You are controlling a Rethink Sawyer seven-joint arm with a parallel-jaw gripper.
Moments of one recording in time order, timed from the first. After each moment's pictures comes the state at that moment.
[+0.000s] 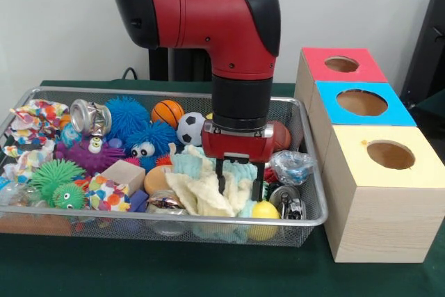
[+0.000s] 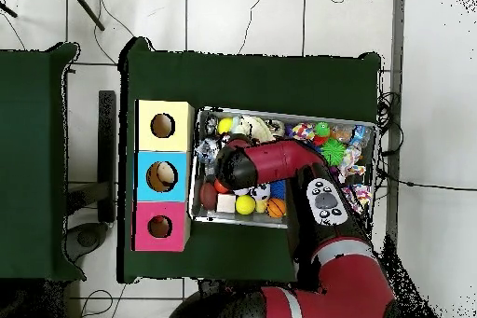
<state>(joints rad) -0.35 -0.45 0.20 1.52 -0.52 0.26 2.13</state>
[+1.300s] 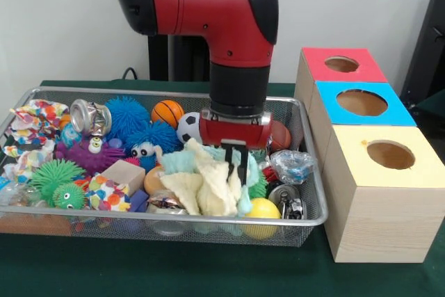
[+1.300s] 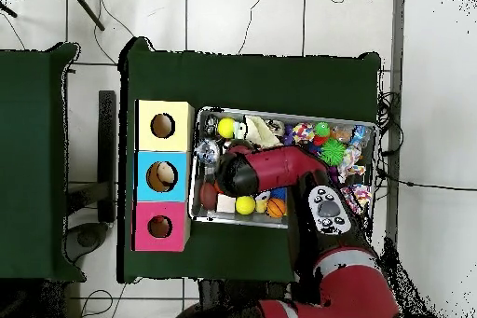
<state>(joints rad) -0.34 -0.50 0.18 1.58 -0.52 0.26 2.13</state>
